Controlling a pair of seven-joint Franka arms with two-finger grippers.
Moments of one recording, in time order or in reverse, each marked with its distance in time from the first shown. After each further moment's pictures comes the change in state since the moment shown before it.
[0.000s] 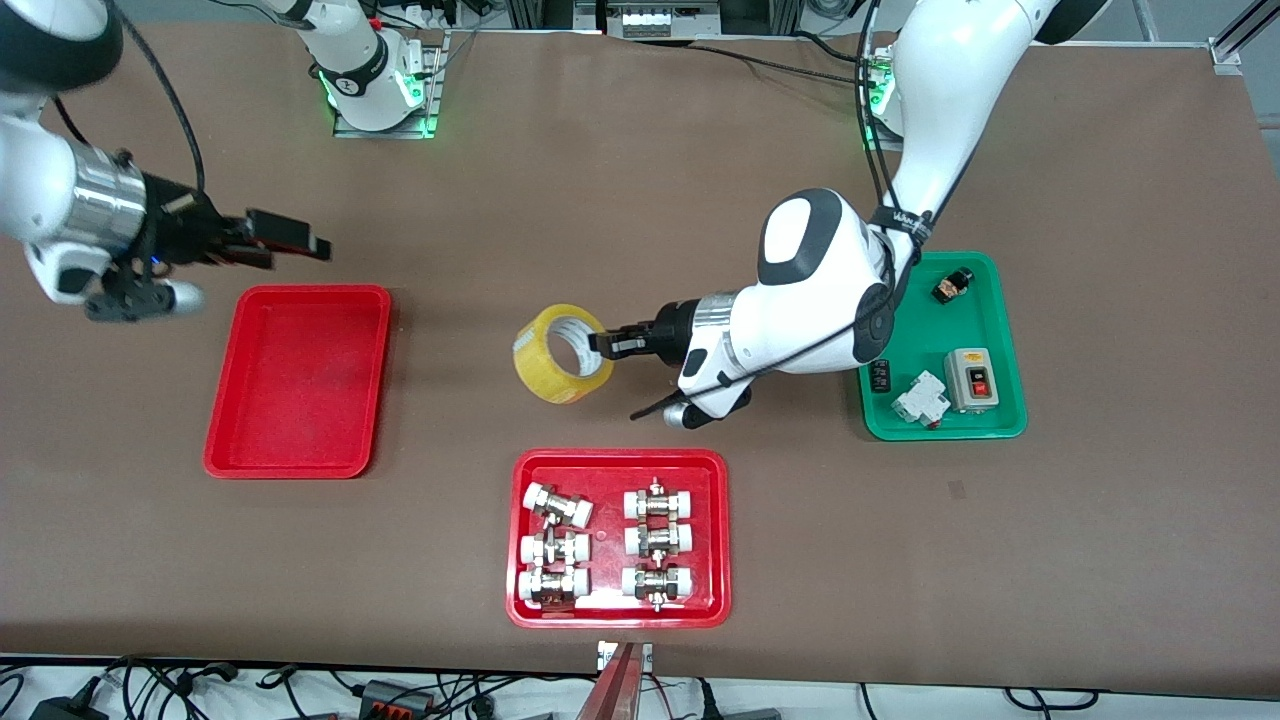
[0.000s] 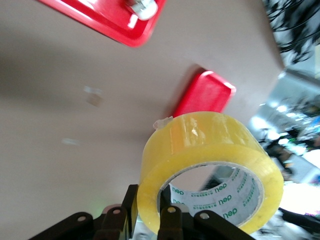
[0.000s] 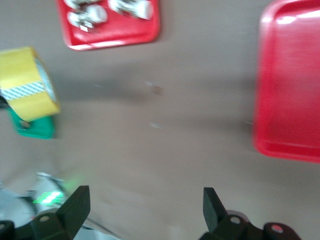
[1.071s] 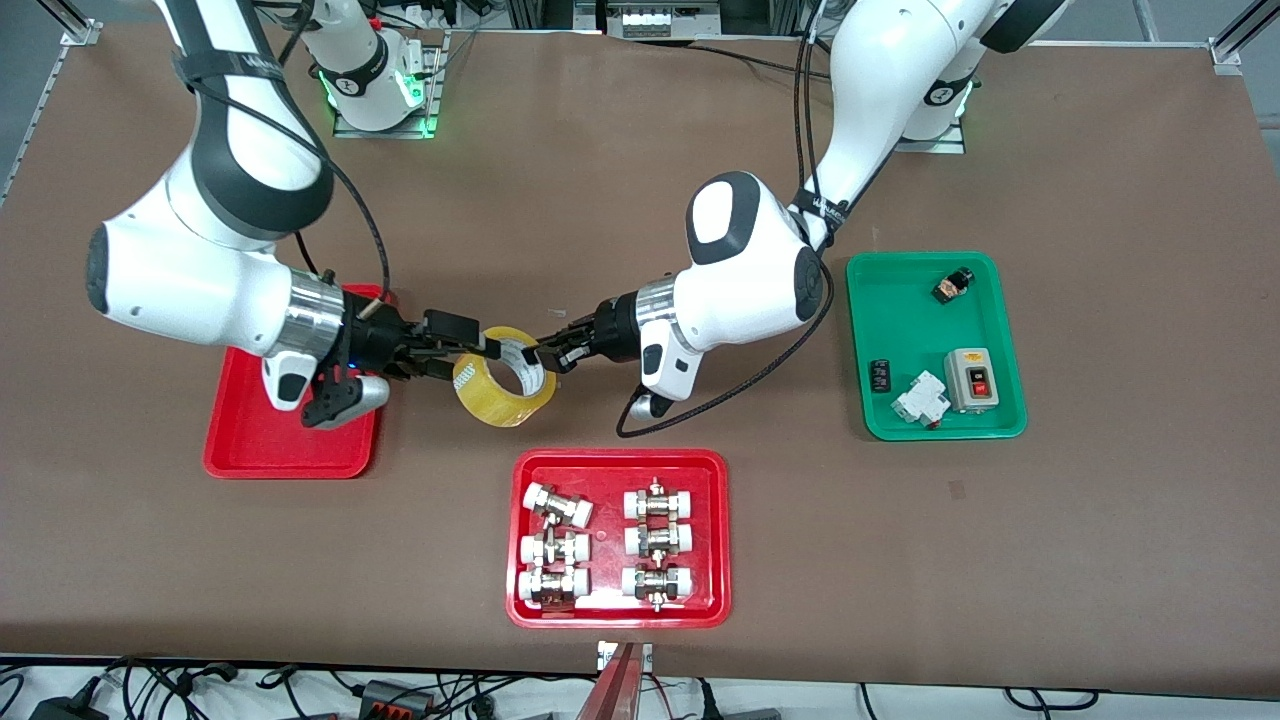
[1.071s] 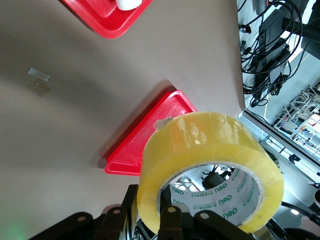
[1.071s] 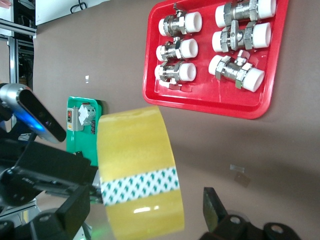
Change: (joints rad) left arm -0.119 0.056 0.003 0.001 -0.101 0.301 -0.151; right arm 0.201 0.221 0.015 0.019 0.239 0.453 -0.223
